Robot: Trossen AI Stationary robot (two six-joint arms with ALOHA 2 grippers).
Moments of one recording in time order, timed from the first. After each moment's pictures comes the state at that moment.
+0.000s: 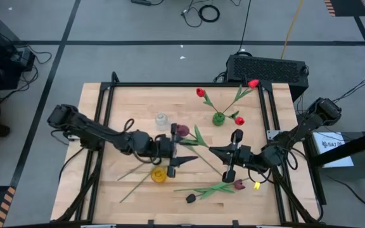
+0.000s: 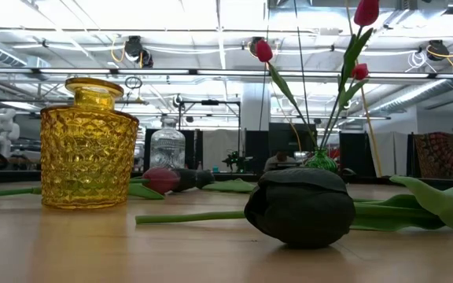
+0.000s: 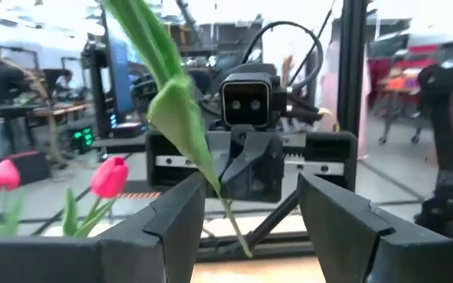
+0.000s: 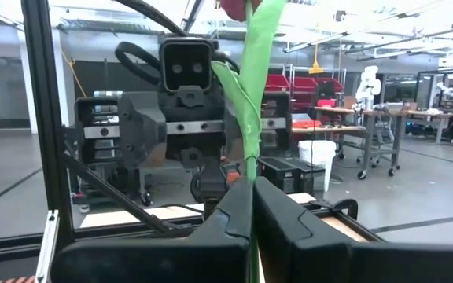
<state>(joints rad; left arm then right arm) -0.30 1.57 1.06 0.70 -0.20 0.08 0.63 1.29 0.69 0.89 0.88 -0.16</state>
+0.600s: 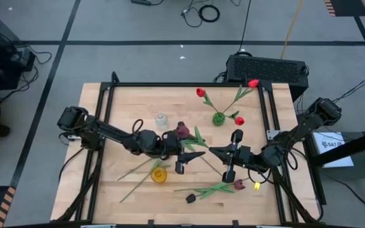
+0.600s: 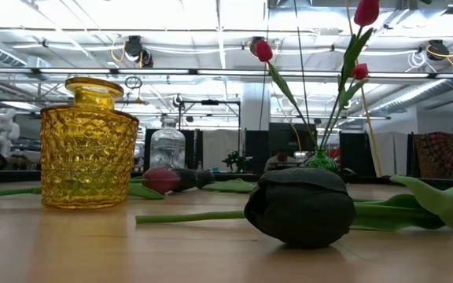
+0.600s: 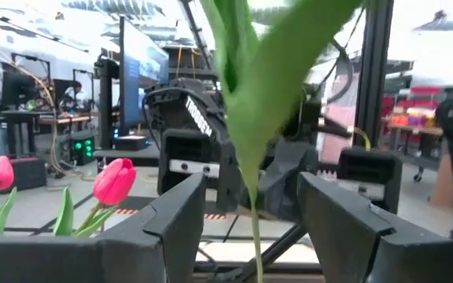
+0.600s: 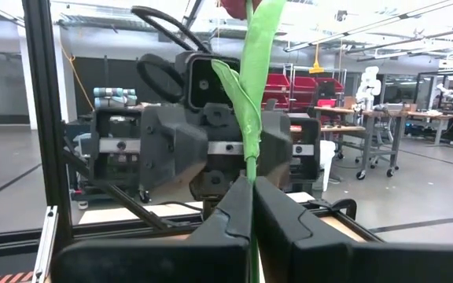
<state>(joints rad) -0.25 1.69 1.07 0.91 -0.18 0.01 0.63 1.29 0.68 0.88 0.88 -0.17</state>
